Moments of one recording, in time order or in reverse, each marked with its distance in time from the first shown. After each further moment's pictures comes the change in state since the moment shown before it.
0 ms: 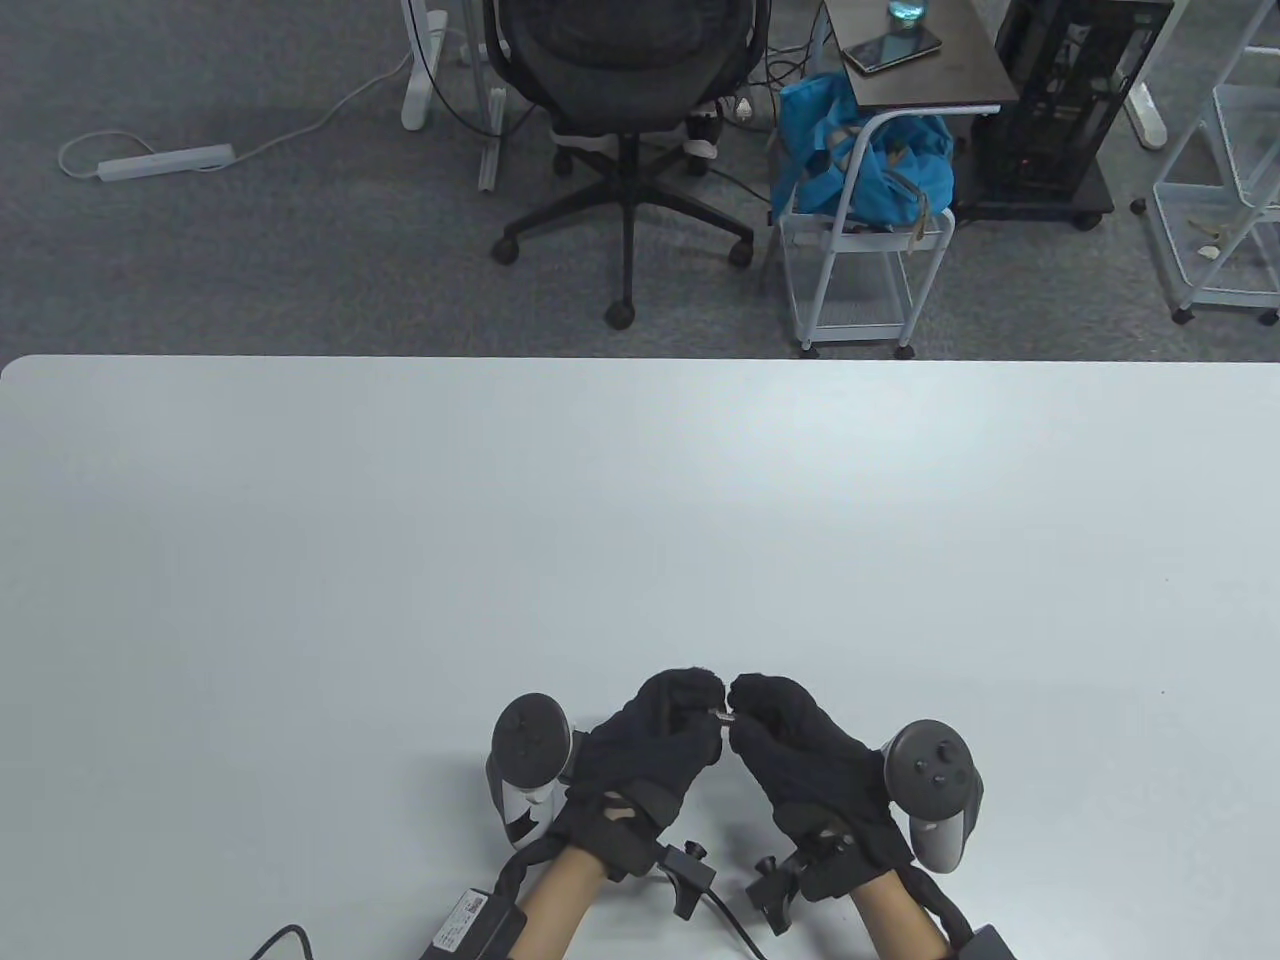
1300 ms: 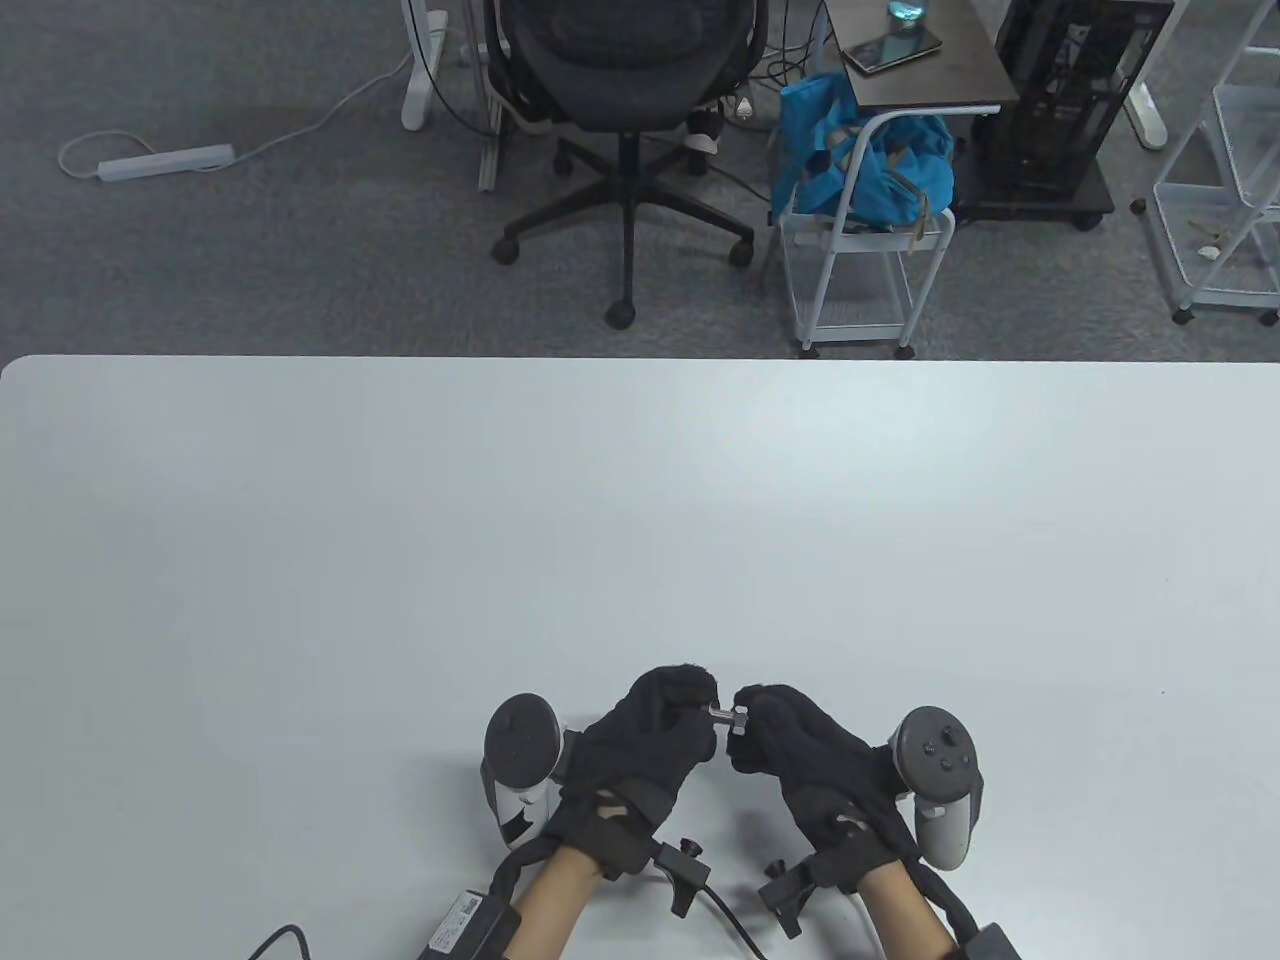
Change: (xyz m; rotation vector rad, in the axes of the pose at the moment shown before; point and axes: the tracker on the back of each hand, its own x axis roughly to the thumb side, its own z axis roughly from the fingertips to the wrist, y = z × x) left_hand 0.002 0.004 0.001 0.002 -0.008 0.019; right_hand -0.021 -0.002 -0.001 0.052 0.176 -0.123
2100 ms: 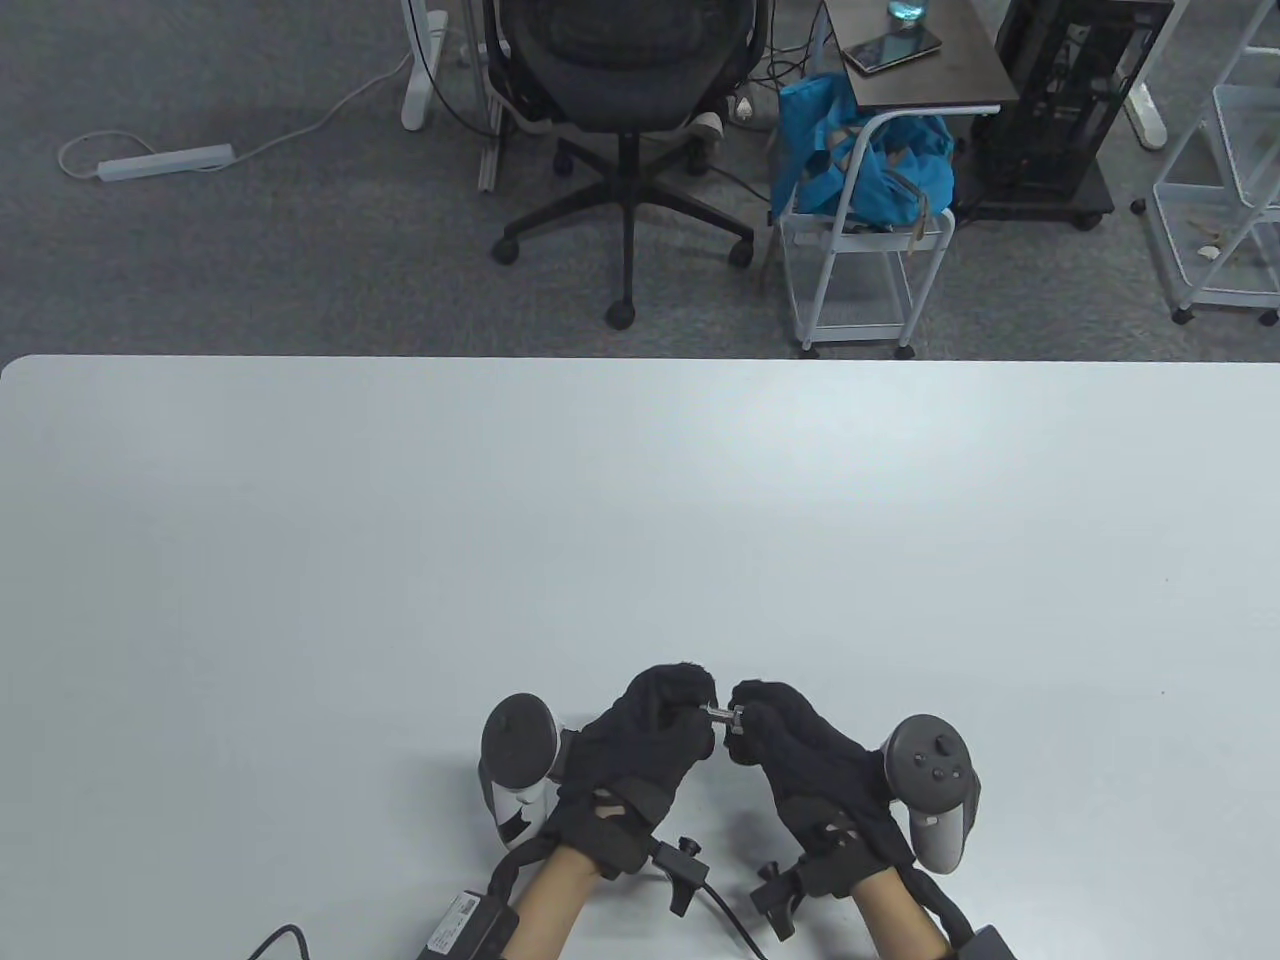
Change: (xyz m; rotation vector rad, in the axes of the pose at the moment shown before) left_hand 0.002 0.000 0.000 0.005 -0.012 0.001; right_hand 0.004 0.005 0.002 -0.008 -0.062 0.055
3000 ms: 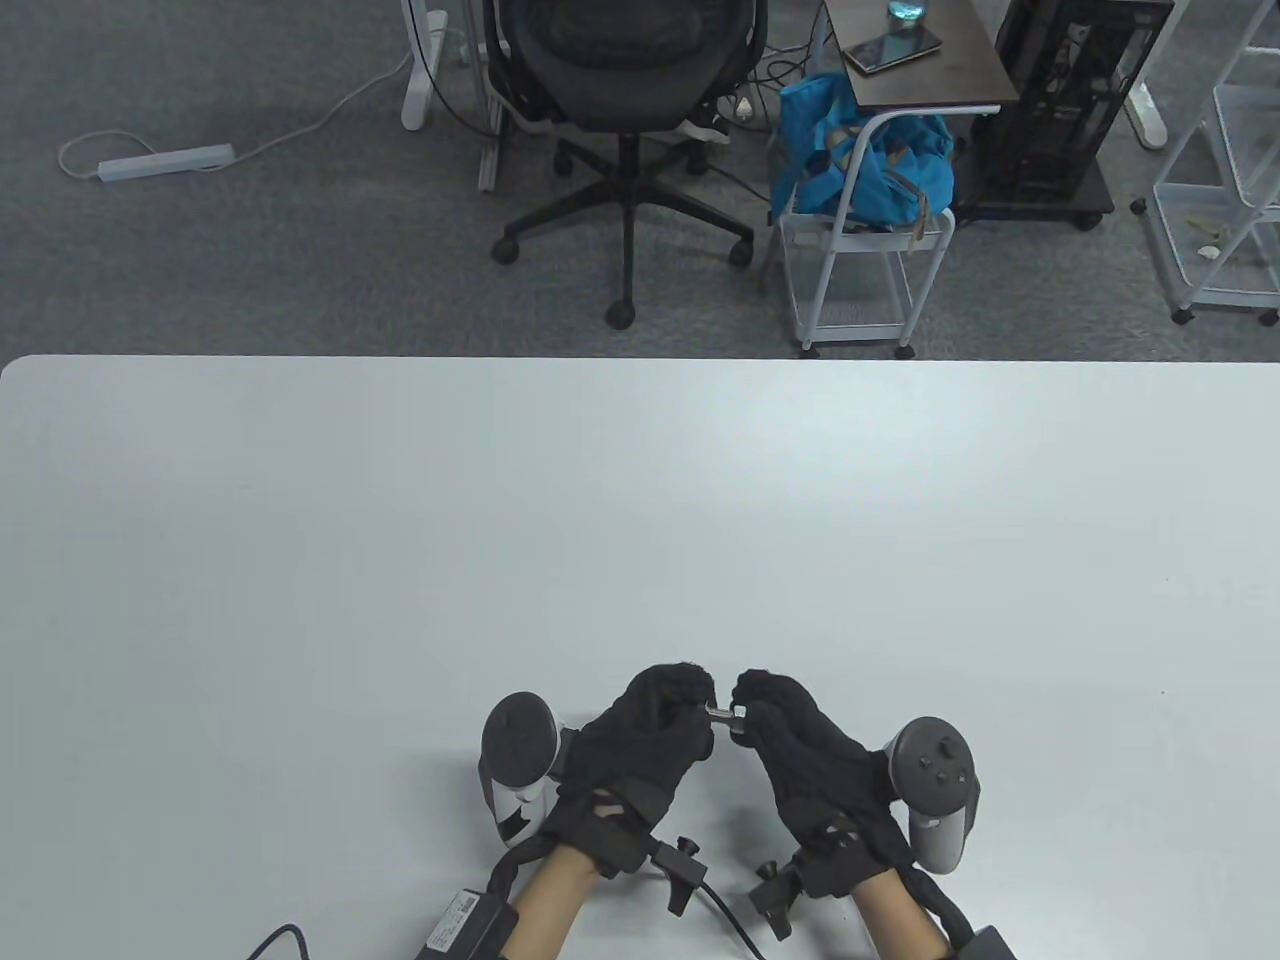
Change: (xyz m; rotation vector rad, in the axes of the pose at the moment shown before) left_hand 0.001 0.000 -0.002 -0.028 -0.028 0.006; right_hand 0.000 -0.001 -0.001 0.001 -0.031 0.018
